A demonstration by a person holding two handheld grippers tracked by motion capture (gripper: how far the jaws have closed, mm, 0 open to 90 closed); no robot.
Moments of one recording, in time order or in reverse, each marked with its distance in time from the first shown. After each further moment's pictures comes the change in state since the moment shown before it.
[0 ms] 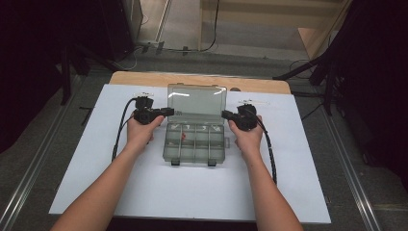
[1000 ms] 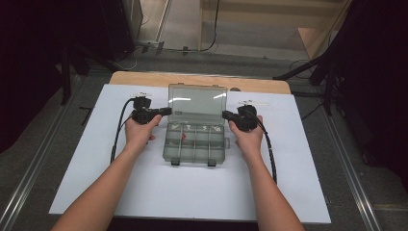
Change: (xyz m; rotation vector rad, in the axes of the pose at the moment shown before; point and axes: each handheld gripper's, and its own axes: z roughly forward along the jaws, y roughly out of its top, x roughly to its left) left arm 0.003 -0.002 -0.004 -0.020 0.003 -0.019; right arm 0.000 -0.002 -0.001 -0.004 -0.012 -0.019
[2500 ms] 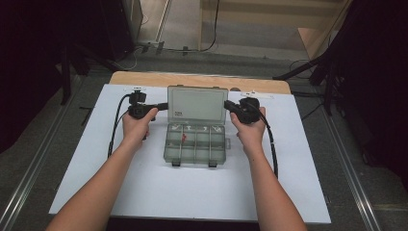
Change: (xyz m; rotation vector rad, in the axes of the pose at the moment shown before) left arm 0.013 0.017 -0.003 -0.017 -0.071 -0.108; right arm 0.008 0.026 -0.016 -0.097 -0.020 -0.058
